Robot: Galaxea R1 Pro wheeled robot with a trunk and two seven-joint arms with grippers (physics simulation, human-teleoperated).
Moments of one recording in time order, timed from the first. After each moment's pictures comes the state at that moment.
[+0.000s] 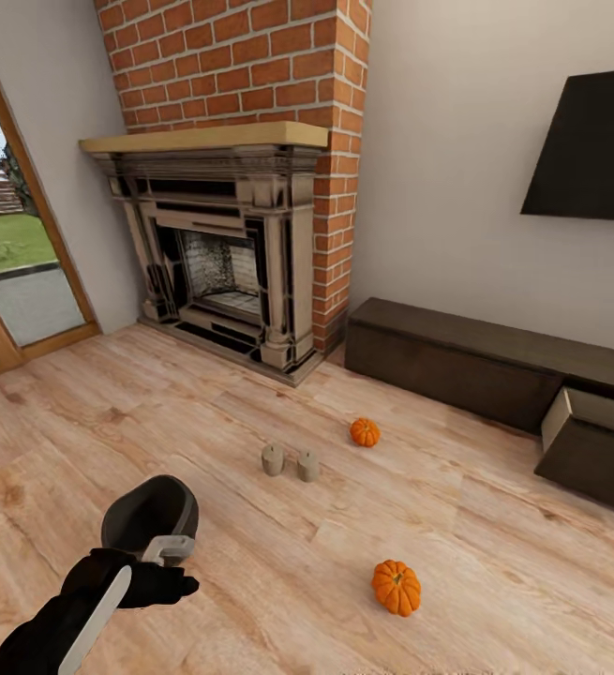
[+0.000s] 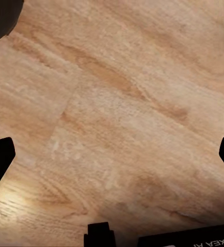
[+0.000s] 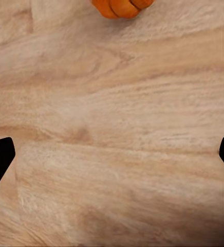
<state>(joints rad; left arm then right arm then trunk) -0.30 0.24 -0.16 -1.21 0.34 0.99 -0.05 -0.20 -0.14 0.09 -0.39 -0.87 0.12 0.34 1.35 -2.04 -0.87</state>
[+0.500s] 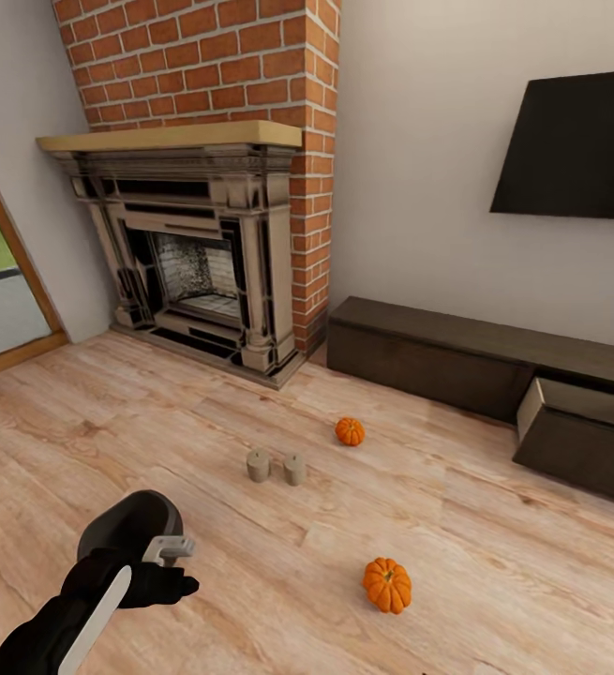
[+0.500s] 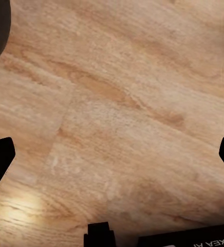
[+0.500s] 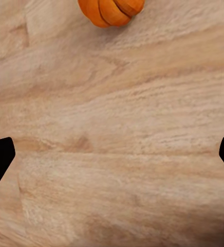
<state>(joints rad) -0.30 0.24 -0.16 -1.21 0.34 0.99 -0.05 -0.20 -0.14 0.10 -0.39 -0.87 0.12 0.34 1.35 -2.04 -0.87</state>
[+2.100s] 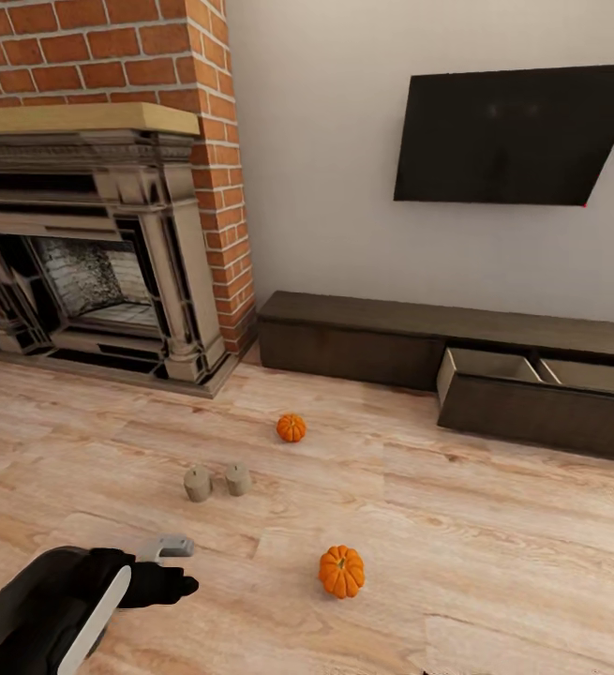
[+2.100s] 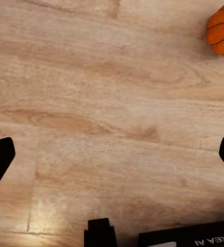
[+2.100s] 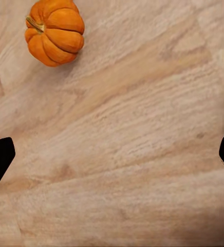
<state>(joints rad) -0.30 0.24 -0.16 -1.21 0.34 0.99 -0.05 -0.20 -0.14 0.09 -0.38 -0.87 0.10 0.34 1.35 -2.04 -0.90</state>
